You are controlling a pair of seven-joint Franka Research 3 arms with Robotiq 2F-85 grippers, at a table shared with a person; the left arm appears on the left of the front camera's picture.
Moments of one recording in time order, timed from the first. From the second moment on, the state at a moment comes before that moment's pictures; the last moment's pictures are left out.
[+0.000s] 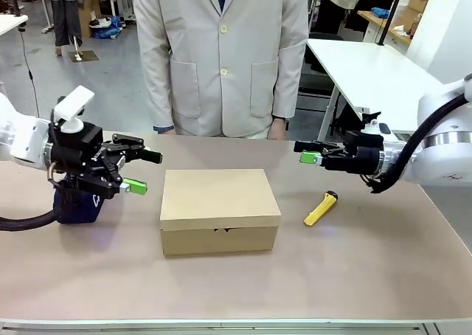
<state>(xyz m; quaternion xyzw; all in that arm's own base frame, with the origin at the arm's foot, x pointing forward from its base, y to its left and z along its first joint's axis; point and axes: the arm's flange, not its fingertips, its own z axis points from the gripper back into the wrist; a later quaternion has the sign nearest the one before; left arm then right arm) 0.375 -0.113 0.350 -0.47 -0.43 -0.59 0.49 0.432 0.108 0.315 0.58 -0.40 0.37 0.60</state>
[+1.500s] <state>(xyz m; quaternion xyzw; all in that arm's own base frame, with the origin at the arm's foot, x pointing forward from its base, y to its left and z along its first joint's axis) 0.281 0.166 0.409 -0.56 -0.26 -0.11 0.78 0.355 -0.117 0.372 0.57 -0.22 0.10 0.78</state>
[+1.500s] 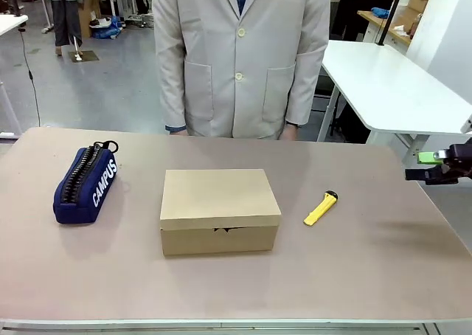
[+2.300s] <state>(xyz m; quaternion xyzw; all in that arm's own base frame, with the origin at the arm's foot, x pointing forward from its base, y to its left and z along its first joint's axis) 0.289 0.155 0.412 -0.55 -0.25 -0.12 0.79 0.354 -0.117 0.379 0.57 -0.22 0.11 0.78</state>
